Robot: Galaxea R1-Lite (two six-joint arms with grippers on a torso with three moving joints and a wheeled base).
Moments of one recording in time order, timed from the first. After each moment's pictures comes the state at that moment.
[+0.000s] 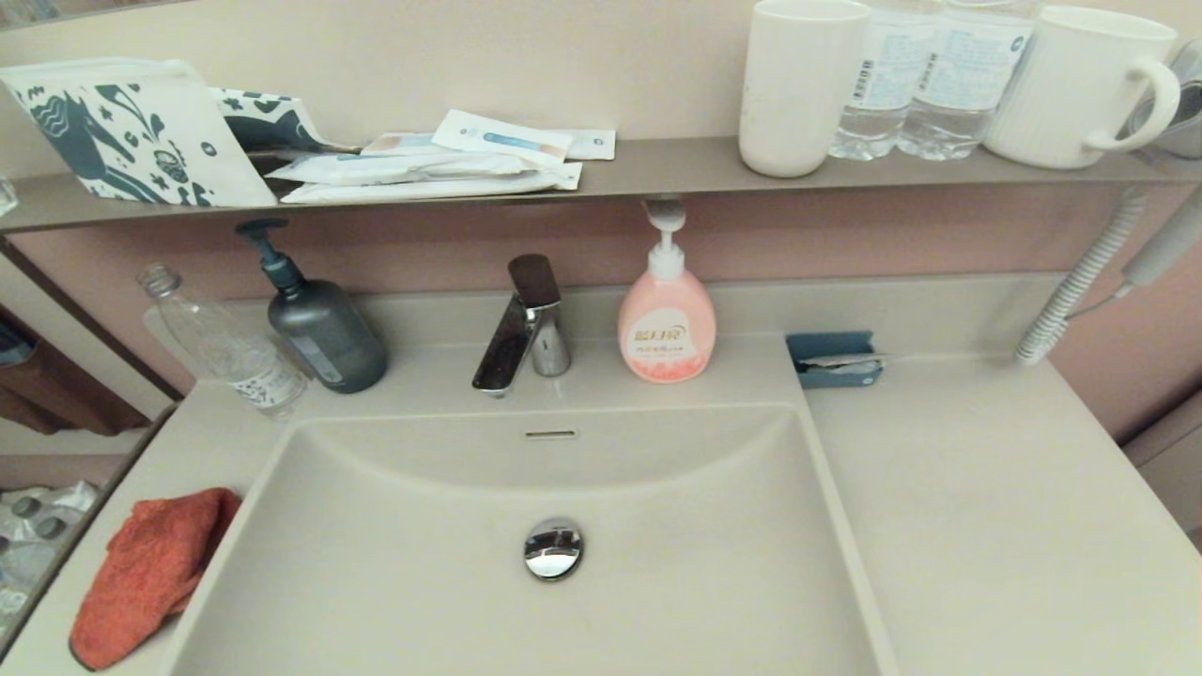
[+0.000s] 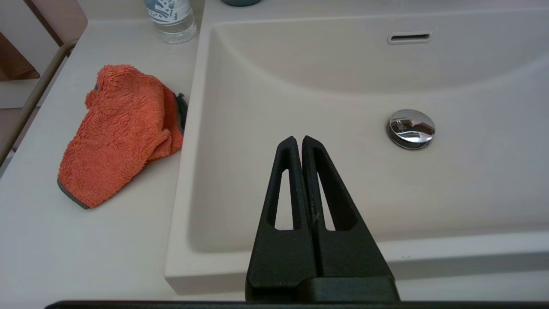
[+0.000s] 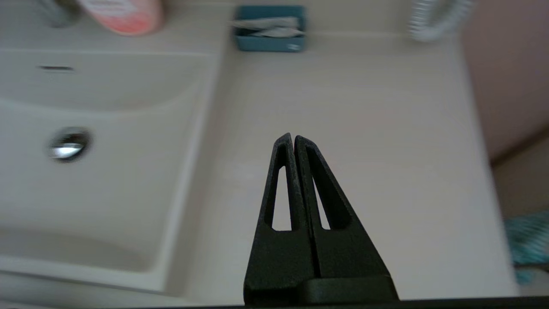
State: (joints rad) left arm 0.00 0.00 0.00 0.01 -0.01 0.03; right arm 0.03 0.56 -0.46 0.00 0.15 0.02
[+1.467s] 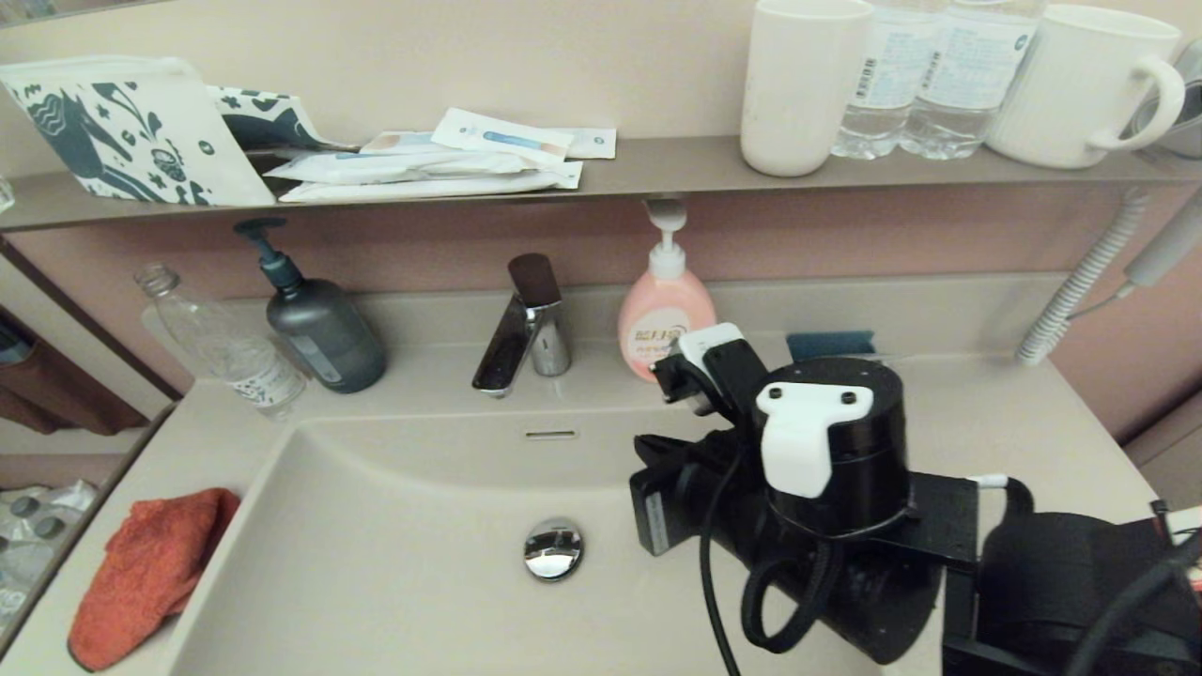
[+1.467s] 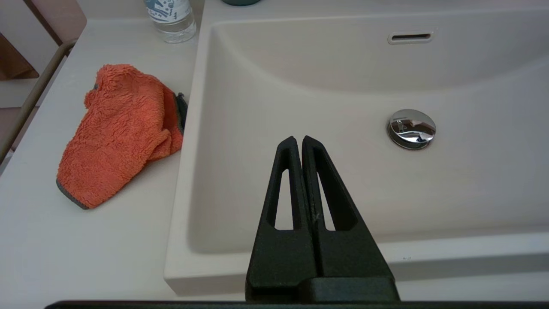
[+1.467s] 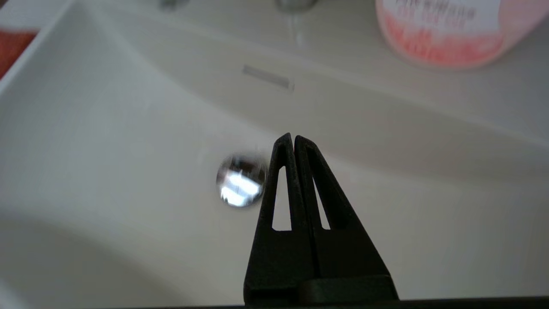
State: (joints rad) left arm 0.00 0.00 0.00 0.01 -0.01 0.03; right arm 0.96 1.84 -1.01 -0.59 -0.37 0.14
